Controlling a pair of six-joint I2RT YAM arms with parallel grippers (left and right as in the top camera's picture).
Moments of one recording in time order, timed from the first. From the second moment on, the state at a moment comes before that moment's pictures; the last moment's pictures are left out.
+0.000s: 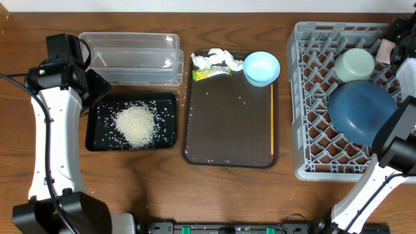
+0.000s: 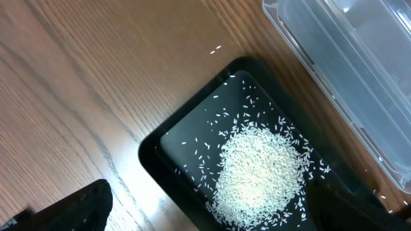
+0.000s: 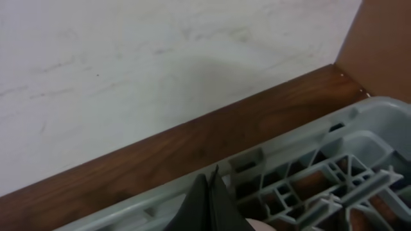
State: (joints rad) left arm 0.22 1.57 1.49 -1.18 -0.25 -0.64; right arm -0.43 2.25 1.80 0.02 -0.08 0.12
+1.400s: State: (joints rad) left arm 0.22 1.57 1.49 -1.18 -0.25 -0.64; right arm -0.39 1.82 1.80 -0.37 -0.82 0.13
